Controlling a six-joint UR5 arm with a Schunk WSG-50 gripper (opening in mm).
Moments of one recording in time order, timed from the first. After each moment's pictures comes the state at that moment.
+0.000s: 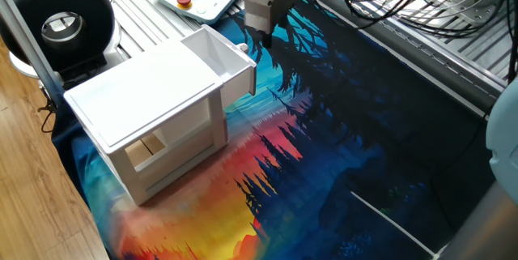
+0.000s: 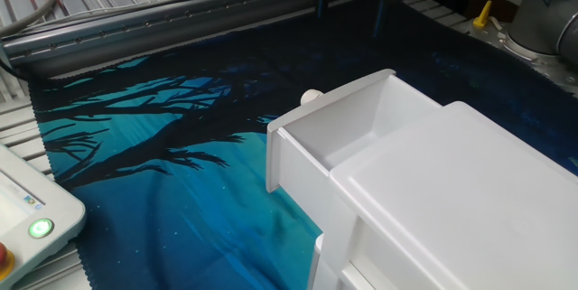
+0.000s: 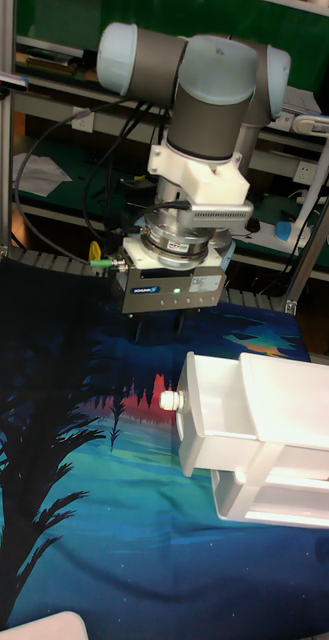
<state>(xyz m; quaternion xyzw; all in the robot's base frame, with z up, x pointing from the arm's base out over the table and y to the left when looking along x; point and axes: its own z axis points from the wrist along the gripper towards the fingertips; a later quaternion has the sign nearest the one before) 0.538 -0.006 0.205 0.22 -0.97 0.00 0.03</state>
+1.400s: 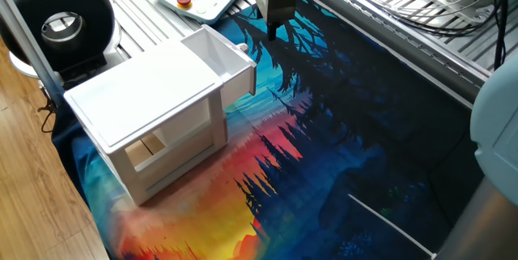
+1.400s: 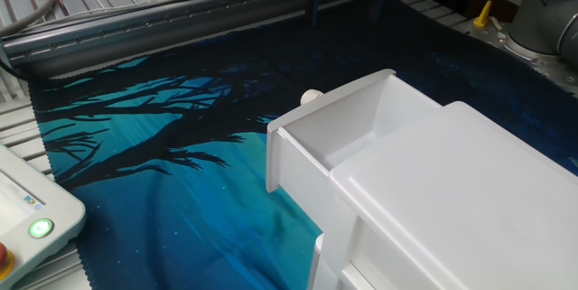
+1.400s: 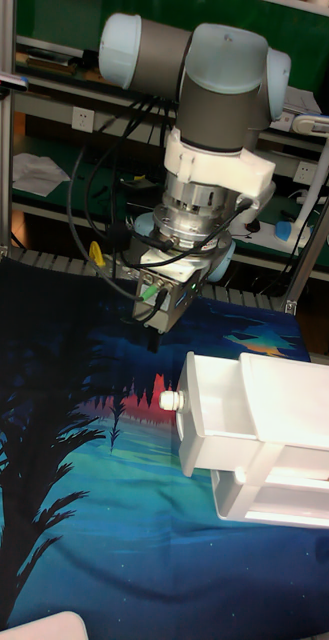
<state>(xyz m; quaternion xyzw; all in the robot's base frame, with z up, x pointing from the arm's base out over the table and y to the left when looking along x) 0.563 0.009 0.216 0.55 -0.84 -0.01 0.00</state>
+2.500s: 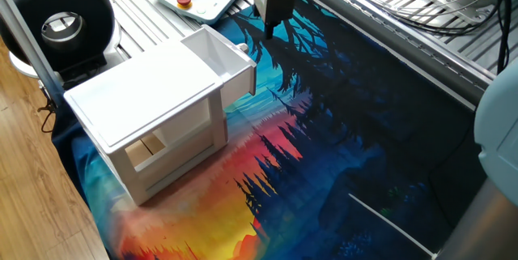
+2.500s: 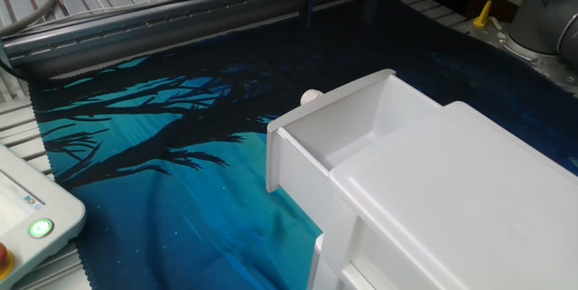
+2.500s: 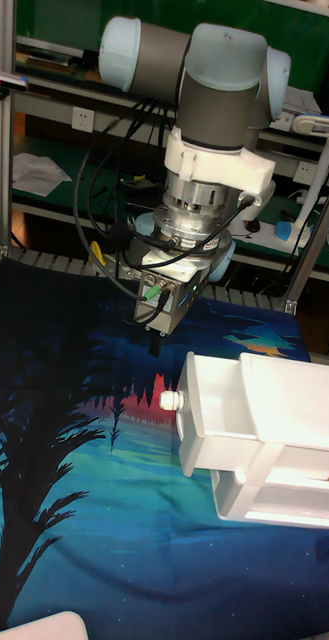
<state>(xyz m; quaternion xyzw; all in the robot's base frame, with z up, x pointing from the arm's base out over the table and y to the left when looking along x) 0.572 0.011 0.216 0.55 -0.83 0.00 -0.02</state>
